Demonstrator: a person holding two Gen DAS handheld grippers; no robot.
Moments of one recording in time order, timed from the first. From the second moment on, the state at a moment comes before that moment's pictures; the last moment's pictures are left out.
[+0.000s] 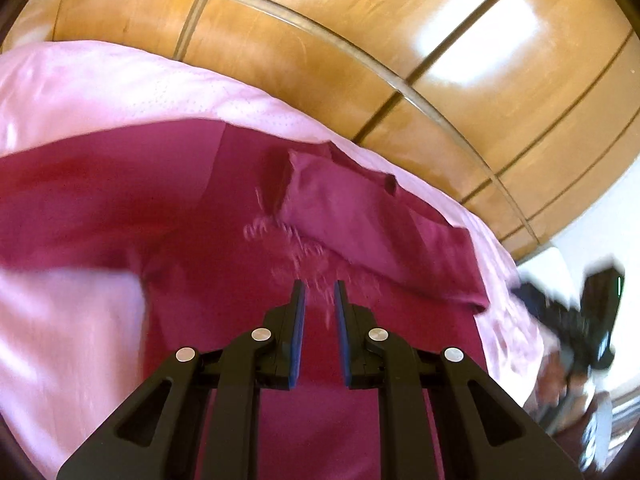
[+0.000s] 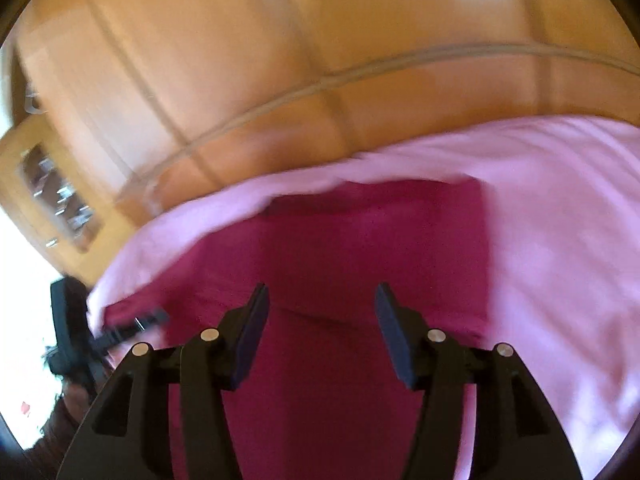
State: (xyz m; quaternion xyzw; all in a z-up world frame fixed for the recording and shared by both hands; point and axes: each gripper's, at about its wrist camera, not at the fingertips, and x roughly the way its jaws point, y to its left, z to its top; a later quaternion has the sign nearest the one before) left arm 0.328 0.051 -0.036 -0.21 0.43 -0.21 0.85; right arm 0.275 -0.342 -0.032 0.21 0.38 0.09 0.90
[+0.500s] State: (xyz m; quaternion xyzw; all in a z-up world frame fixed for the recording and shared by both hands) left arm 0.410 0.012 -0.065 -0.19 0.47 -0.16 0.85; right arm 0.291 -0.394 -0.093 0.25 0.41 -0.01 0.88
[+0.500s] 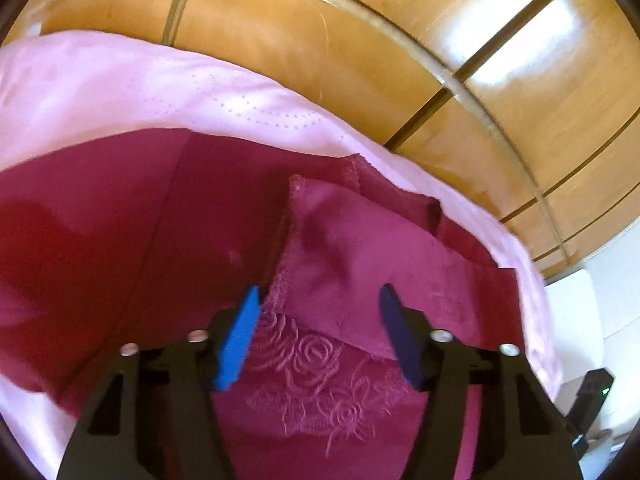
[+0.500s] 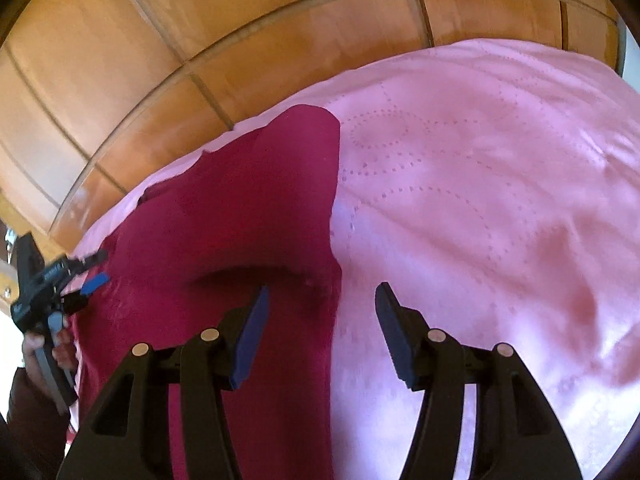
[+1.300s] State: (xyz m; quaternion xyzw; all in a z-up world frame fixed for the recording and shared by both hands) left arm 0.380 0.023 -0.077 -0.10 0.44 -0.12 0.88; right arm 0.360 -0.332 -0.084 0.13 0.44 0.00 0.89
